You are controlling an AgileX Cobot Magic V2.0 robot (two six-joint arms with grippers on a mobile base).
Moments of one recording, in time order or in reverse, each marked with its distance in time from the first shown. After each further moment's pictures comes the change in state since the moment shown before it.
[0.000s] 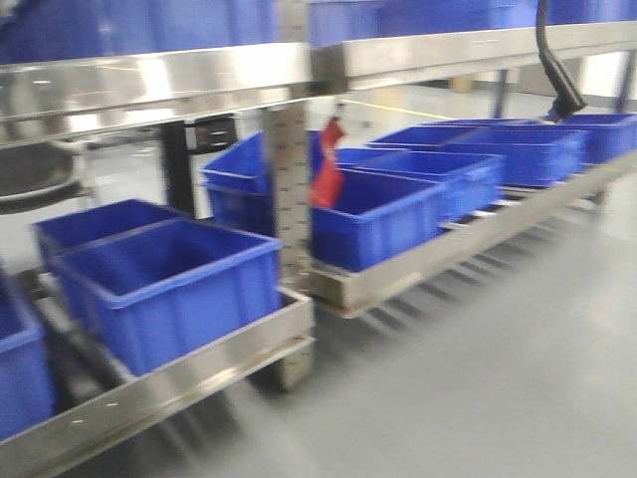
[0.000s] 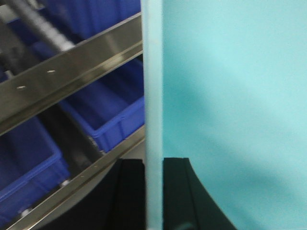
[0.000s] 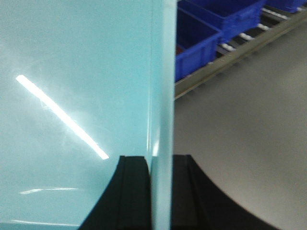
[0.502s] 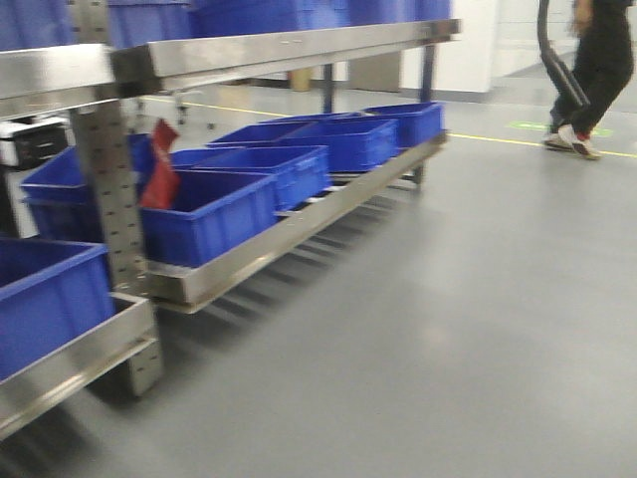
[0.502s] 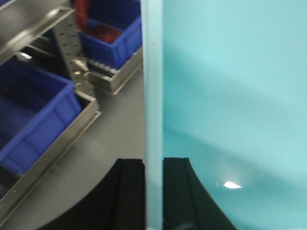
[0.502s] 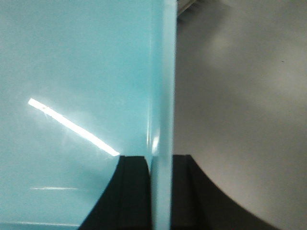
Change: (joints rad) left arm 0.000 0.000 0.000 0.000 0.000 0.000; right arm 0.000 0.000 0.000 0.000 0.000 0.000
